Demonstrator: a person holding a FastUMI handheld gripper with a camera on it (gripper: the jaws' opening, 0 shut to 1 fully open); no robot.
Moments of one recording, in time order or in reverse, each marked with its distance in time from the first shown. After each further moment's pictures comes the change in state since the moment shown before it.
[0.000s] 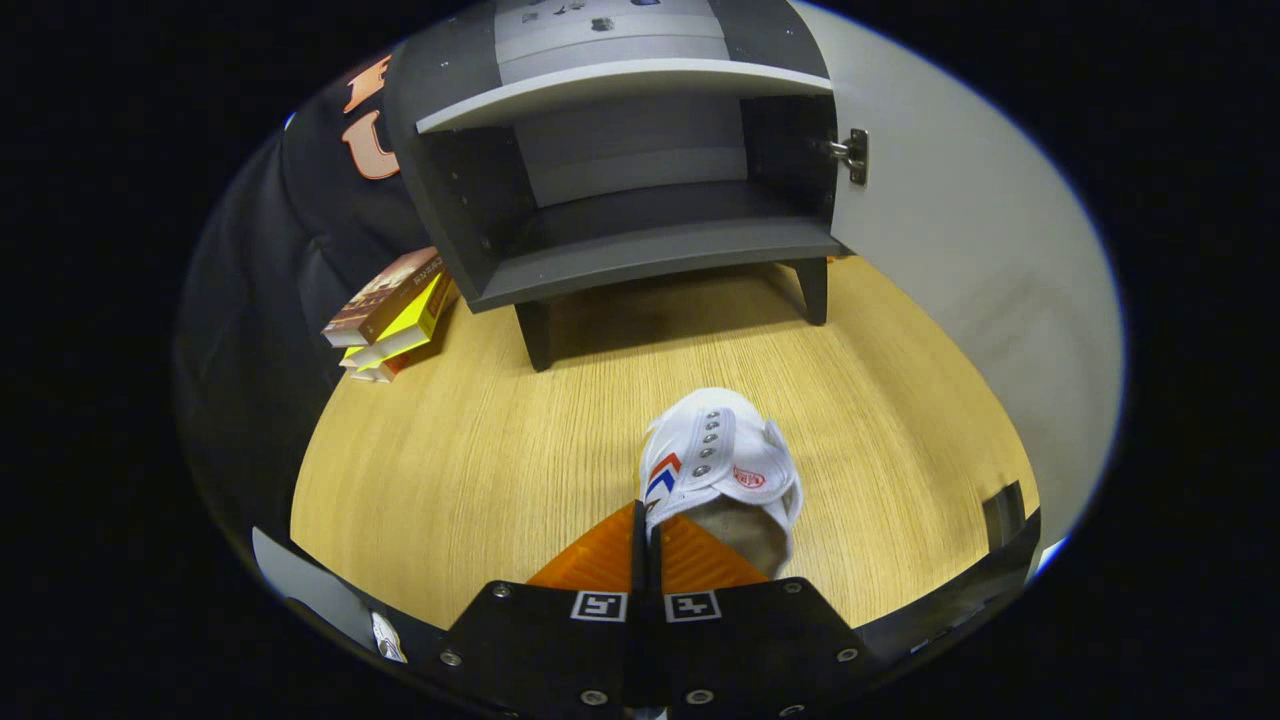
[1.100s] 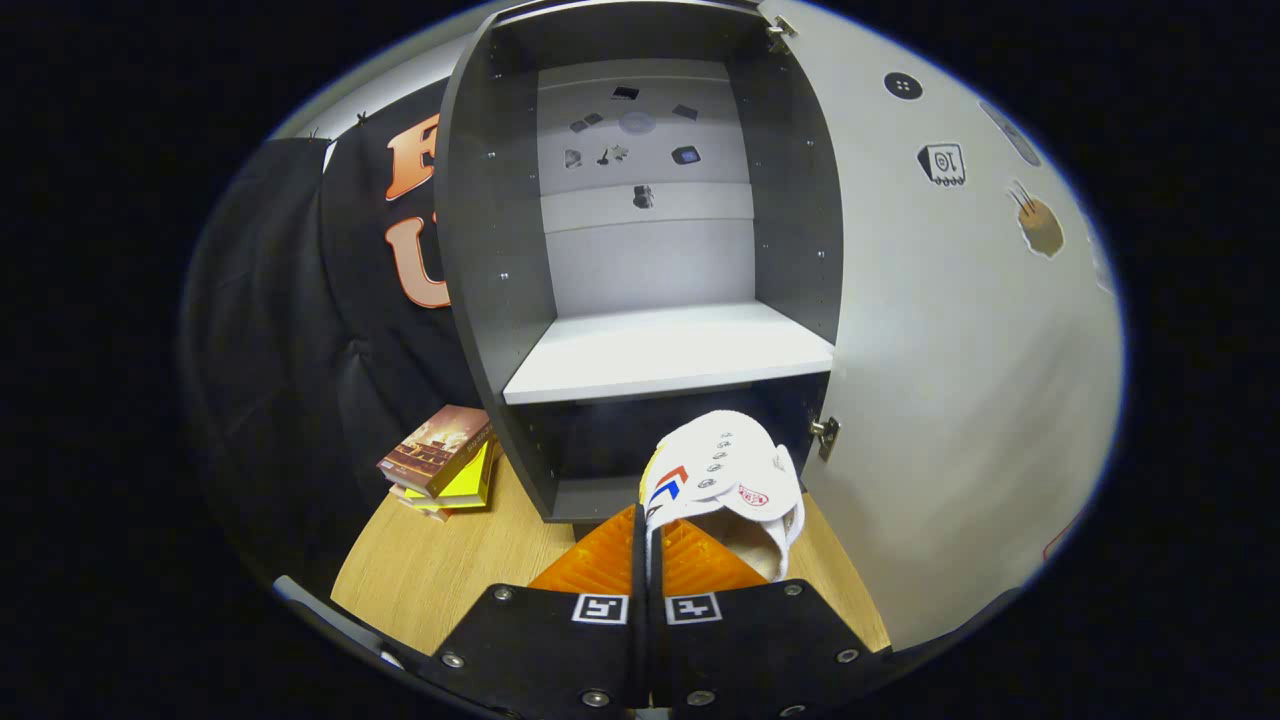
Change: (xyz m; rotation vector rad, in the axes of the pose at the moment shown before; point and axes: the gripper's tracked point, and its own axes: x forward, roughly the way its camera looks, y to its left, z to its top) arm -0.130 0.021 0.202 -0.063 -0.410 -0.011
